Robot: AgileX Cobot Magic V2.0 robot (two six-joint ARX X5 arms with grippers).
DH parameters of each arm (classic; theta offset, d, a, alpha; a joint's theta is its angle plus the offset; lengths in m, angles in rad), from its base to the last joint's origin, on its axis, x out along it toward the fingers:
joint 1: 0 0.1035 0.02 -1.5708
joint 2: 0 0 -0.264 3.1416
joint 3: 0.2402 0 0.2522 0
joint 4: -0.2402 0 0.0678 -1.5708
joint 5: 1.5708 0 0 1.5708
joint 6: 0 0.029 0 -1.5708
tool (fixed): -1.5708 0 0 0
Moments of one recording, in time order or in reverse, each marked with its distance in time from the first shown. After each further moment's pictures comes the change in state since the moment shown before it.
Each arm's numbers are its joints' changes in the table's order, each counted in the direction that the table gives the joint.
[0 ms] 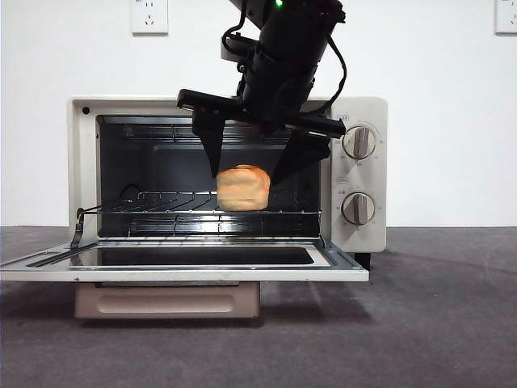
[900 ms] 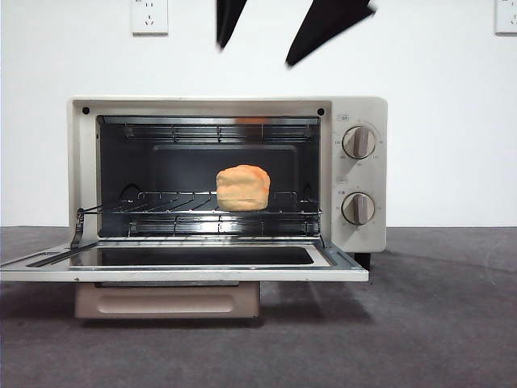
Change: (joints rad) left arm 0.000 0.000 0.000 0.005 0.000 0.000; right arm 0.116 -0.404 0.001 -0.373 0.063 -0.251
